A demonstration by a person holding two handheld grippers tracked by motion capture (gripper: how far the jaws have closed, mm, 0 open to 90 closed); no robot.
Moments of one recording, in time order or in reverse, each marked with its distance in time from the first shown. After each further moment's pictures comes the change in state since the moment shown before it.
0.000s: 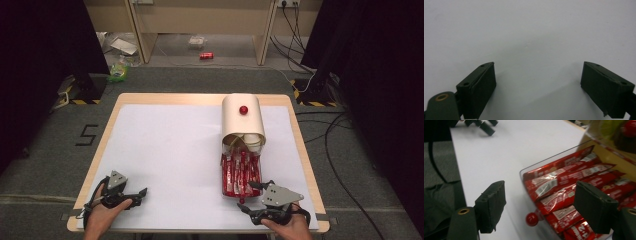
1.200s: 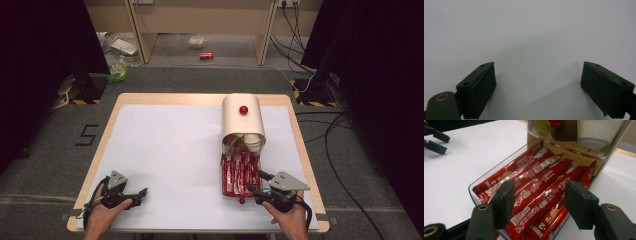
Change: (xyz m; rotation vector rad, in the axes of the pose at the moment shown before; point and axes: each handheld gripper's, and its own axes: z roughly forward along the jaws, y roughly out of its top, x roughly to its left) left arm 0.000 0.000 0.000 0.000 -0.001 -0.001; right arm -0.023 -0.002 0.005 -0.014 -0.206 0.206
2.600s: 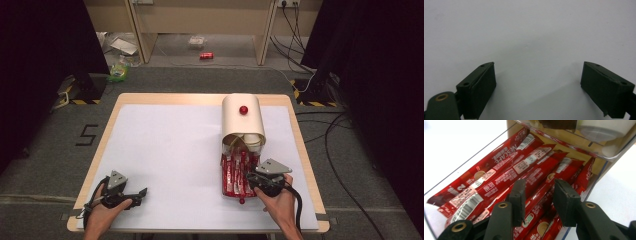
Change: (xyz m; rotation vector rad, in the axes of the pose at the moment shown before) left arm 0.000 0.000 0.000 -0.001 0.000 0.000; right arm -0.008 0.017 0.037 0.164 -0.084 0.001
